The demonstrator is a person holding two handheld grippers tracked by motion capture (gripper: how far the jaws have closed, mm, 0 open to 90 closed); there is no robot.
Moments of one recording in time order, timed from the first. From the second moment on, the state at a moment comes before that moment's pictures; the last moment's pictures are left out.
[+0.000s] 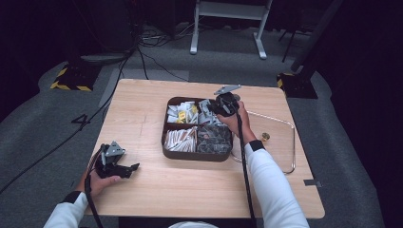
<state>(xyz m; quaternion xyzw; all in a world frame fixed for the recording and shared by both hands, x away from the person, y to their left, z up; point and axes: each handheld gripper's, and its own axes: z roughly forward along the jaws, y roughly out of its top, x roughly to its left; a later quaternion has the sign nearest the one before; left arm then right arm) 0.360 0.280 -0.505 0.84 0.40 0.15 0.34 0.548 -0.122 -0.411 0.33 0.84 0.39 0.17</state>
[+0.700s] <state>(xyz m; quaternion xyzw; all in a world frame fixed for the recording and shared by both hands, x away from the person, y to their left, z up) 0.360 0.280 -0.505 0.84 0.40 0.15 0.34 0.518 -0.156 -0.384 0.29 0.83 0.44 0.18</state>
